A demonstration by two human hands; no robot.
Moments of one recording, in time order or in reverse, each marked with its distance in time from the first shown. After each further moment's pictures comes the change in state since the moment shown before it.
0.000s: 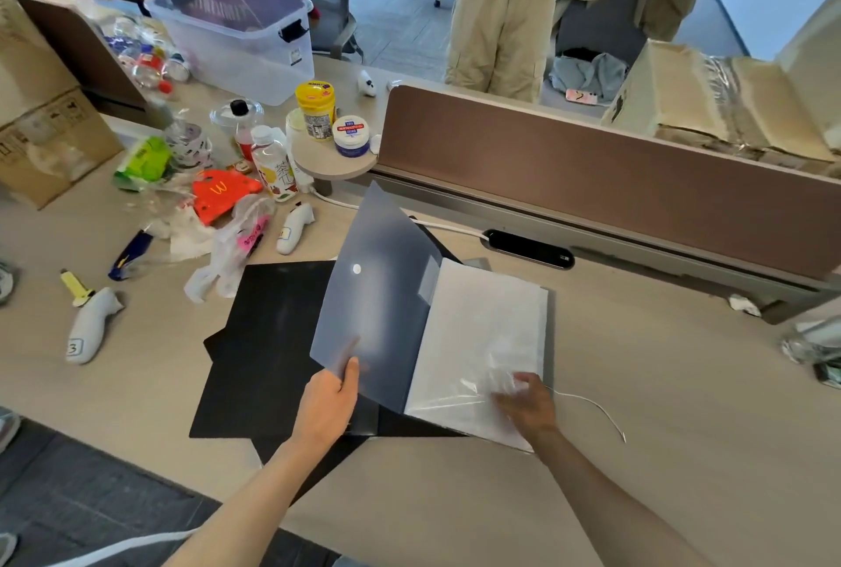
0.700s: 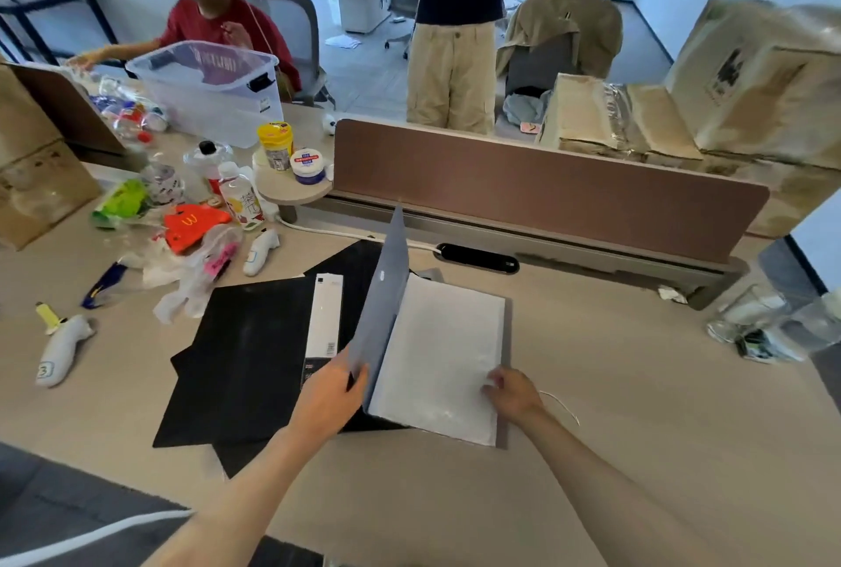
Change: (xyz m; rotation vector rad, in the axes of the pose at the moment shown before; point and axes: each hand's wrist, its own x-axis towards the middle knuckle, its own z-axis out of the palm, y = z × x) left_hand -0.050 0.073 0.032 0.273 -0.032 0.330; right_hand -0.007 0.009 -0.080 -0.392 -0.118 -0.171
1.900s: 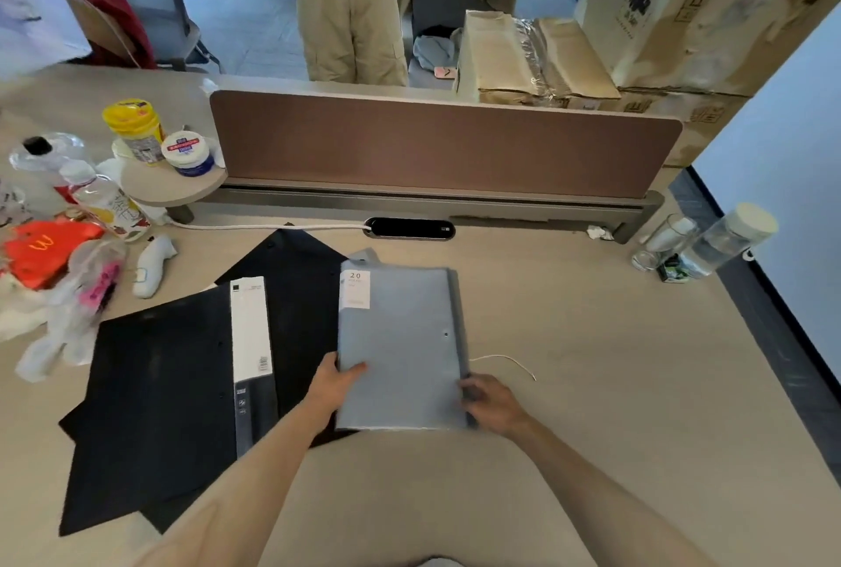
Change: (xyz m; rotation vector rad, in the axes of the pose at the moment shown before) left_hand 0.077 0.000 0.089 -0.547 -0.367 -0.569; right_hand -0.015 0.054 0.011 0.193 -0.081 0.015
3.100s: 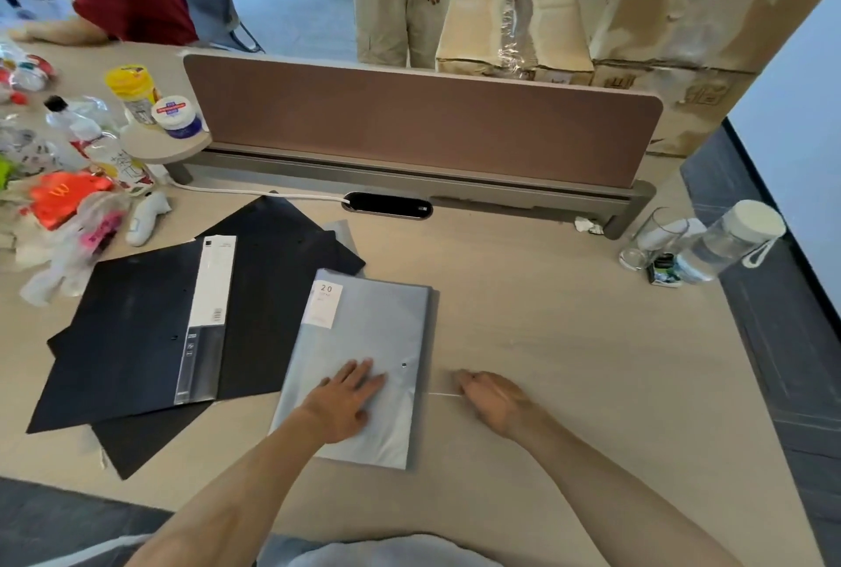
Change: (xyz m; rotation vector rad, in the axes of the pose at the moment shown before) left_hand -0.053 -0.042 0.120 1.488 -0.225 0.406; right_hand -0.013 0.083 -0.096 -0.839 -0.163 -0.378
